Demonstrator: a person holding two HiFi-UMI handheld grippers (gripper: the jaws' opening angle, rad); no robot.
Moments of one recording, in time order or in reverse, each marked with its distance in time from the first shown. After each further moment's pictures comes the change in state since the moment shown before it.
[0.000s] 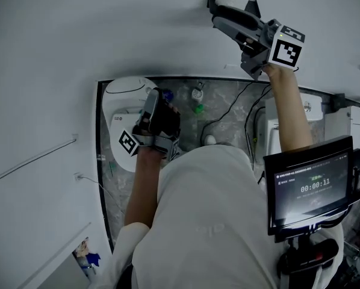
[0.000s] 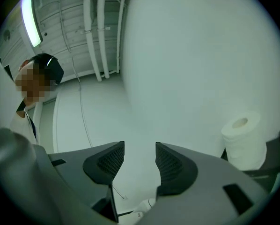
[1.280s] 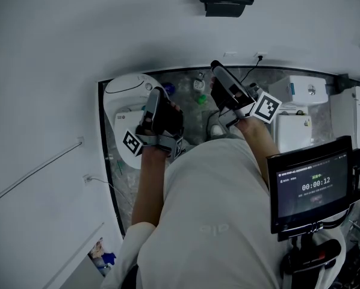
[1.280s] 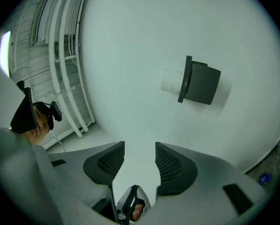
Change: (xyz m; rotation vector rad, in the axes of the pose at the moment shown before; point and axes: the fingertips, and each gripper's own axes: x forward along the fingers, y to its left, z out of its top) left arm -0.002 0.027 -0.003 -0.041 0.018 0.050; right arm -0.062 0.027 -0.144 0.653 -0.502 -0.109
